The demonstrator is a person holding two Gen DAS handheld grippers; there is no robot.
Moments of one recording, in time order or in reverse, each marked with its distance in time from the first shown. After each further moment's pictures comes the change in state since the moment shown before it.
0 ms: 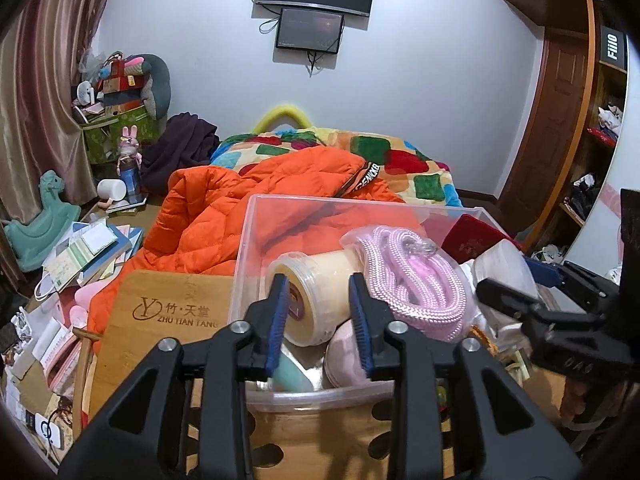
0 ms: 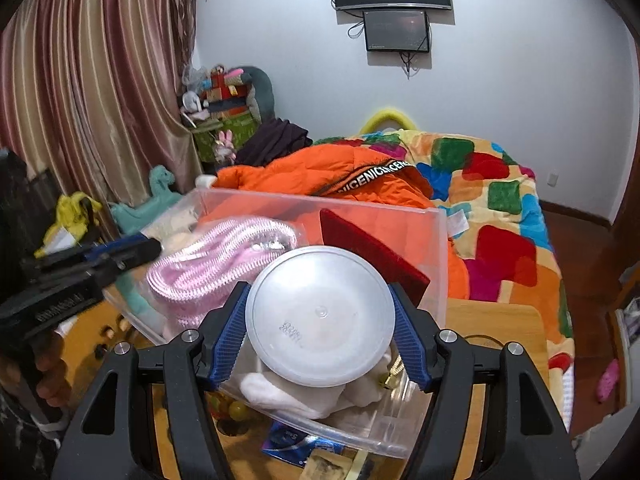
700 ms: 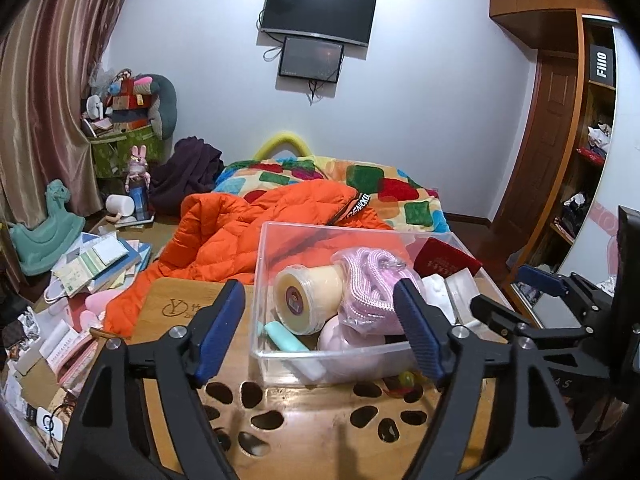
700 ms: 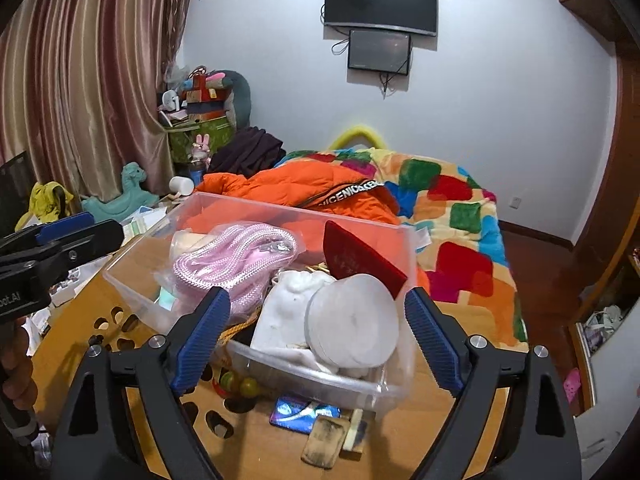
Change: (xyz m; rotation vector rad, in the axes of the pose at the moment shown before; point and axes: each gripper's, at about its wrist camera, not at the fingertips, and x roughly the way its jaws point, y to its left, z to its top) left arm -0.064 -0.001 -0.001 -0.015 -0.102 0.000; right arm -0.052 0.027 0.000 -0.026 -0.059 -0.144
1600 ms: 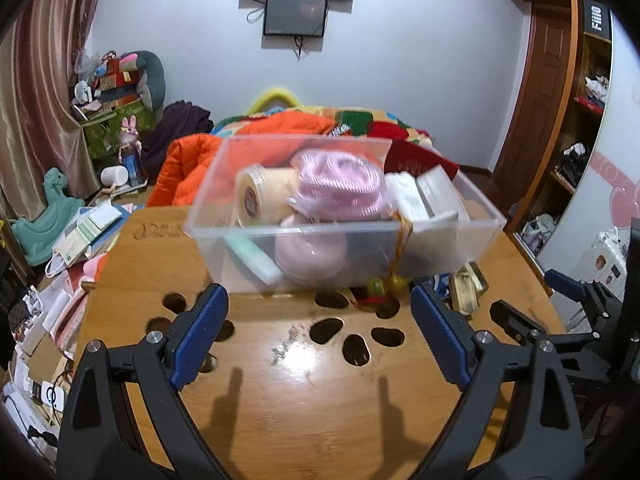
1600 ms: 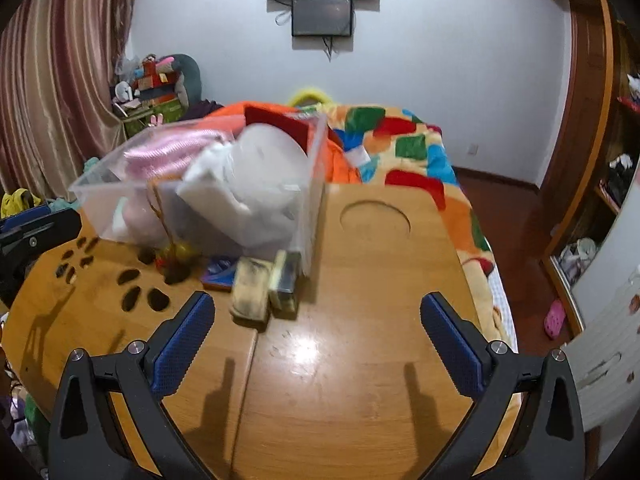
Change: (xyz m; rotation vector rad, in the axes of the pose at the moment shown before) left arm 0.014 -0.045 -0.064 0.064 0.173 0.012; right arm -0.023 -0.041 -0.095 0.135 0.125 -0.118
